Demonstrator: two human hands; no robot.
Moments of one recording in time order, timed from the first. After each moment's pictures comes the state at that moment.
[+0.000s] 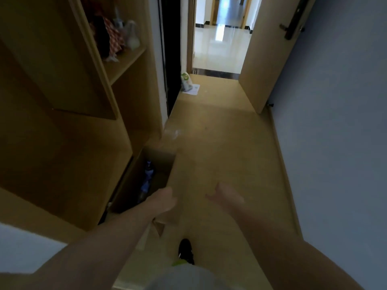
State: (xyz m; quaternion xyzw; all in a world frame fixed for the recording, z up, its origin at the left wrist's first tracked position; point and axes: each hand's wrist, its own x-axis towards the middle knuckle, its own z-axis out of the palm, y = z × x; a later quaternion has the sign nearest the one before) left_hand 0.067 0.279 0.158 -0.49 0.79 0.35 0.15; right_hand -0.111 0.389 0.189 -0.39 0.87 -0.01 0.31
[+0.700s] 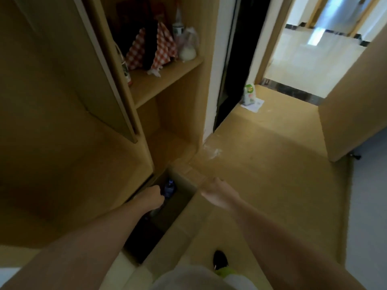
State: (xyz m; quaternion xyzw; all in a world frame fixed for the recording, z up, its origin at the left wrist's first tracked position) left_hand -0.028 0.030 0.162 -0.67 0.64 0.34 0.16; right_hand -0.258 0.057 0.186 -0.55 0.74 0.03 0.38
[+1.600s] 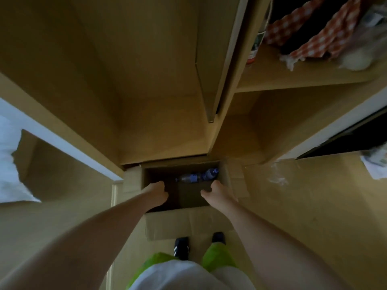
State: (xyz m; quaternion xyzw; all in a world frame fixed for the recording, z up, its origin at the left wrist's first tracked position) left_hand 0.007 0.072 0.101 -0.85 0.31 0.43 0.01; right_hand -0.169 -0.055 0.128 -0.75 0.49 0.22 0.38
